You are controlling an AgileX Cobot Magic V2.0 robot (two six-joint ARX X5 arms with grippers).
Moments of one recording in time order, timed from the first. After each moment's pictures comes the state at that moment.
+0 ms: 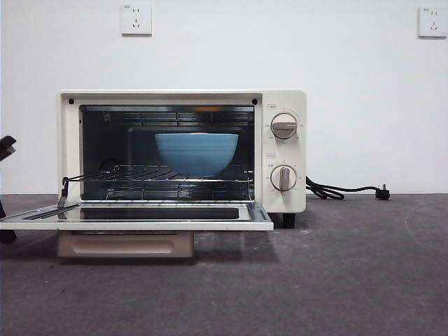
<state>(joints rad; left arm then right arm) 0.12 1.56 0.70 -0.22 0.55 0.02 0.64 0.75 1.46 -1.35 -0.10 0.22</state>
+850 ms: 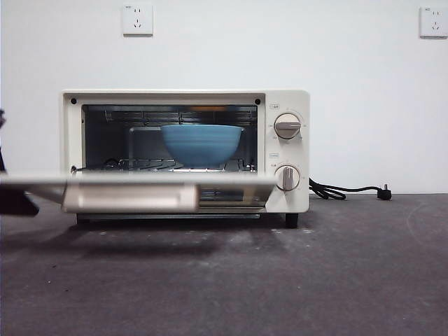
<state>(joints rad) 0.17 1.59 0.70 -0.07 0.90 -0.07 0.64 0.75 1.46 -1.35 -0.10 0.23</state>
